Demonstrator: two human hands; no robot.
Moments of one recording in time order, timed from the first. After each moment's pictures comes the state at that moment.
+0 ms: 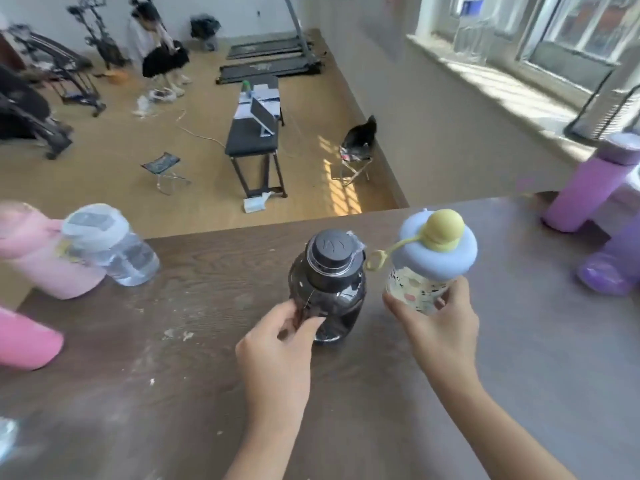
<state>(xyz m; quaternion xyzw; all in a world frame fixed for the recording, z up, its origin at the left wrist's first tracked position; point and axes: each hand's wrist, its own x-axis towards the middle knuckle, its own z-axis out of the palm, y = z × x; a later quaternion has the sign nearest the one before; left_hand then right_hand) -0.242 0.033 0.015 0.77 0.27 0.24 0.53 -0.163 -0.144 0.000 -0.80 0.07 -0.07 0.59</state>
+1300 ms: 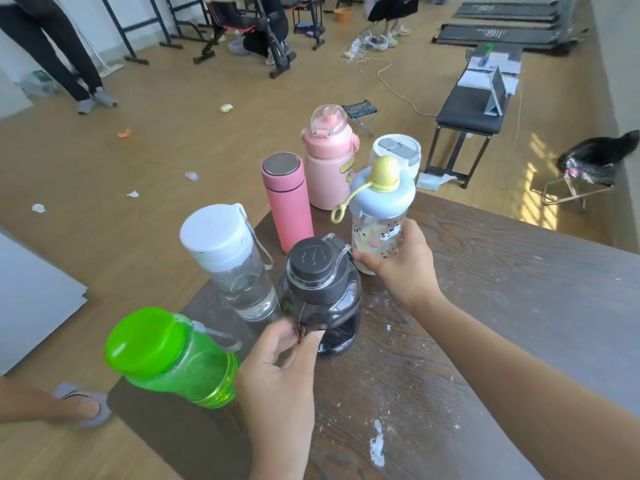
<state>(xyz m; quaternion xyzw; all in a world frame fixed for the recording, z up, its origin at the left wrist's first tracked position) -0.441 0.250 -0.025 0.55 0.51 0.42 0.52 -0.212 0.258 -0.035 -0.80 -0.28 0.17 0.50</state>
